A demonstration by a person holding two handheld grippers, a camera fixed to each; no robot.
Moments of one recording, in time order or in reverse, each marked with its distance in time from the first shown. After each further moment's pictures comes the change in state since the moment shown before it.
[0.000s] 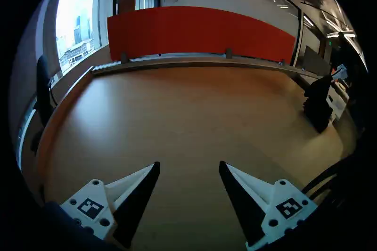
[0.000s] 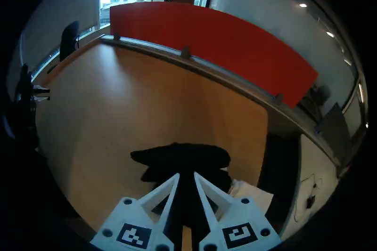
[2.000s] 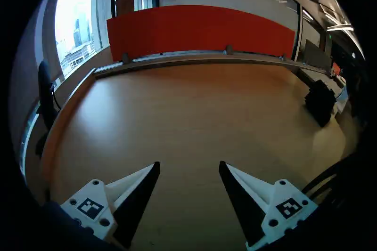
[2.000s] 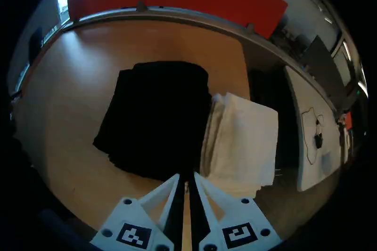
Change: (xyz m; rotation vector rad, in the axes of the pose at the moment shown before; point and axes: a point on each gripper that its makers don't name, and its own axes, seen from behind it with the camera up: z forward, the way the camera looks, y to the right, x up) left arm -0.004 -0.008 -0.011 0.029 -0.020 0.036; right arm -0.165 0.035 0.026 -0.137 -0.247 0.235
